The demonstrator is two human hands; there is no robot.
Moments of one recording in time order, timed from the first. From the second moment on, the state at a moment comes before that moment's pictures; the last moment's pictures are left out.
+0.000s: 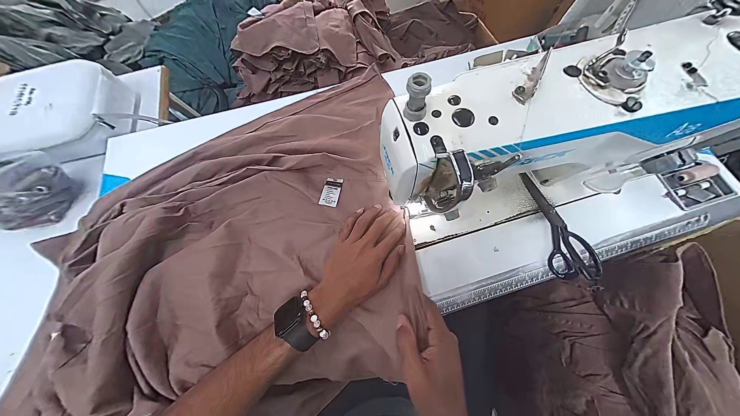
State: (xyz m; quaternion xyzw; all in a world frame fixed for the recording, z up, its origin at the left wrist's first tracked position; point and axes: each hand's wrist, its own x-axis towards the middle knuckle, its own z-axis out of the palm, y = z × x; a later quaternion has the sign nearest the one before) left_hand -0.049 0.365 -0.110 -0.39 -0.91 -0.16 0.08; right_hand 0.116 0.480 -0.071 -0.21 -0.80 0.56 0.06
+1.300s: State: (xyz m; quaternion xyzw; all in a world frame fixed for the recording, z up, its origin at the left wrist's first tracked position) left_hand -0.055 0.366 -0.108 -0.40 -0.90 -0.14 0.13; right_hand 0.078 0.509 -0.079 -0.18 -0.87 0.45 0.11
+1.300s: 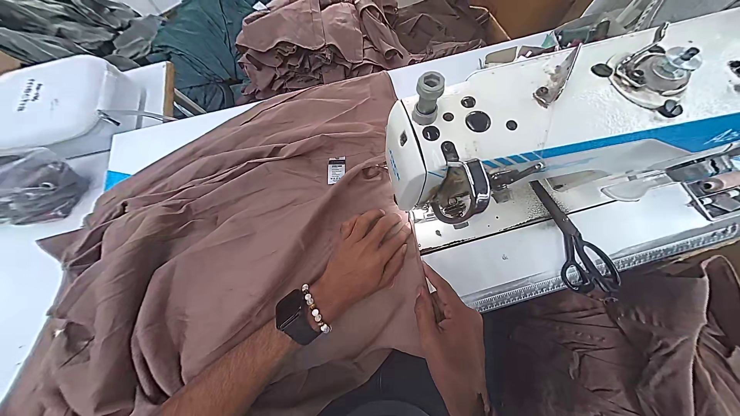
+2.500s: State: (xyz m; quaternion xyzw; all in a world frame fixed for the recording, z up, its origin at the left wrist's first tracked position) left_hand -0.030 0.374 -0.110 -0.33 -0.93 -0.12 0.10; right_hand 0.076 0.513 -0.074 -0.18 -0.89 0.41 0.08
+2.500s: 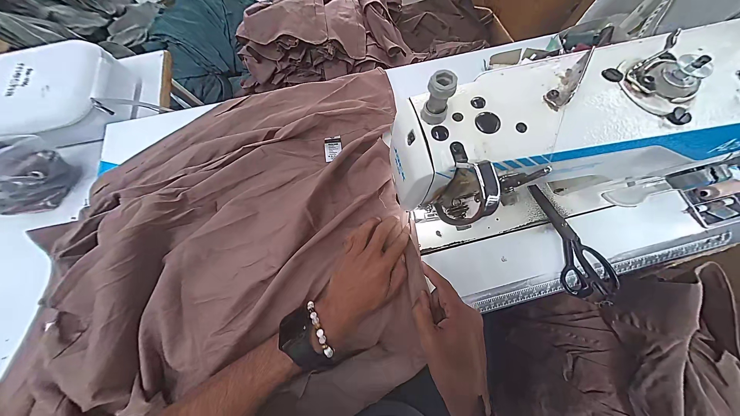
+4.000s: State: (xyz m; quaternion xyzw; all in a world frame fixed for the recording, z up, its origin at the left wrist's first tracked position) left_hand -0.051 0.350 -0.105 -0.43 -0.89 -0.18 0.03; right_hand 0.050 0.594 -0.044 -0.06 -0.94 0.30 -0.12
